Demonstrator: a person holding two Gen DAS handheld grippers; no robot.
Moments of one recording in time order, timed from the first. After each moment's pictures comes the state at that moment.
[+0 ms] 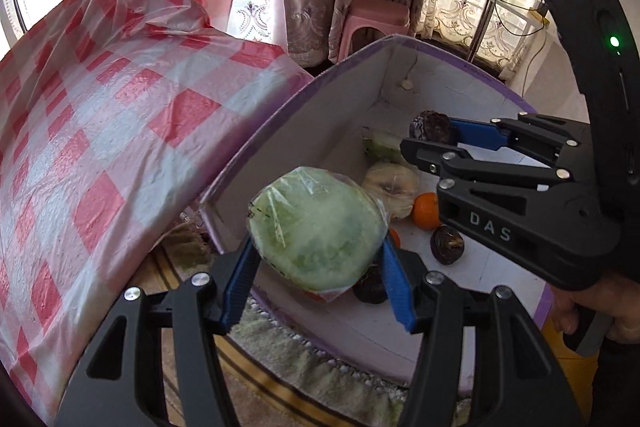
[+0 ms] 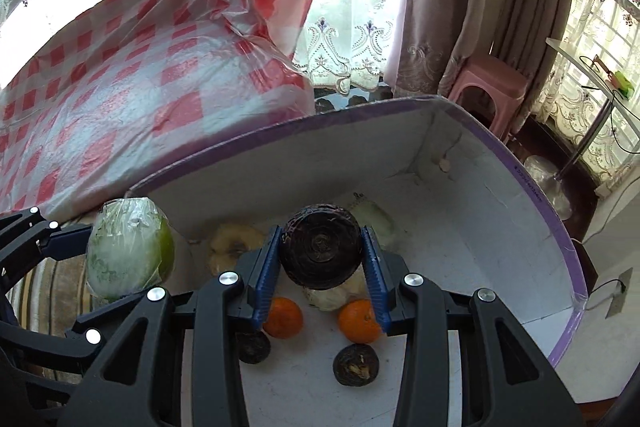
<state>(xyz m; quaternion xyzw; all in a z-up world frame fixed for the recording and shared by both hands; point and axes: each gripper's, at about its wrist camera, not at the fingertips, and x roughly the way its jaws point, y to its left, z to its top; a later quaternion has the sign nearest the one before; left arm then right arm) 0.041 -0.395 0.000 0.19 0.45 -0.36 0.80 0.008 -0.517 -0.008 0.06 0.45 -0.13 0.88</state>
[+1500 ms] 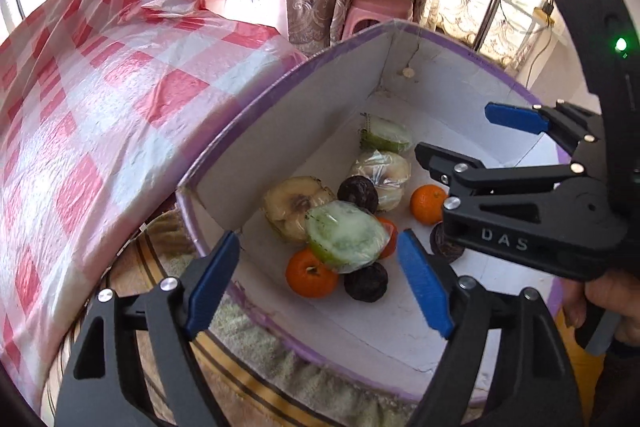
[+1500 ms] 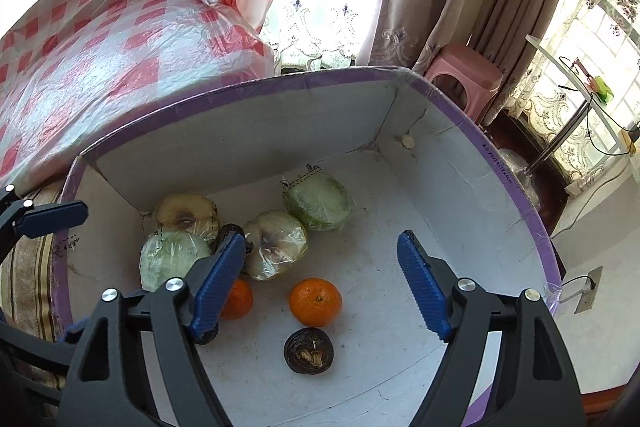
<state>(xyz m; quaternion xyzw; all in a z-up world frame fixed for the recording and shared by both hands) 0.037 -0.385 -0.008 0.16 0.45 -0.36 0.80 -0.003 -0.528 -0.011 0.03 0.46 -0.18 0.87</state>
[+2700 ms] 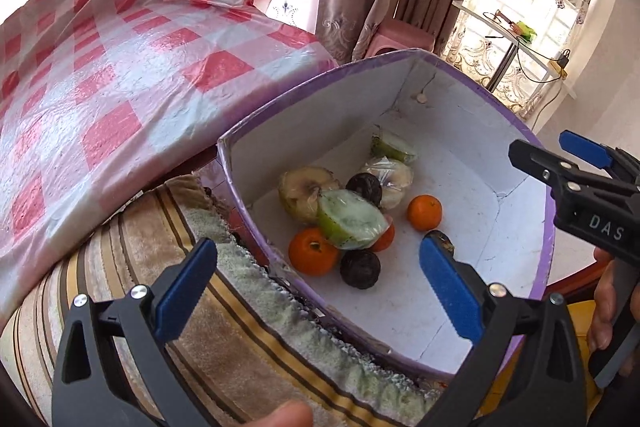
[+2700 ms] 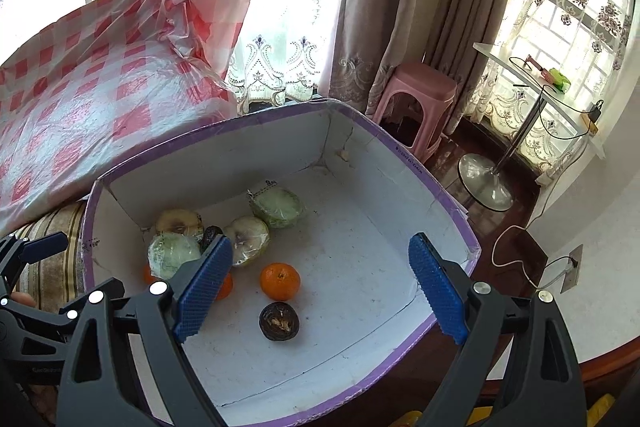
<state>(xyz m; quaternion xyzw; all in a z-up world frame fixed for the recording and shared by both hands) 0.020 -0.358 -0.007 0.10 0.45 -0.32 0.83 -0.065 -0.529 0.034 0.05 0.42 -0.23 0.88</state>
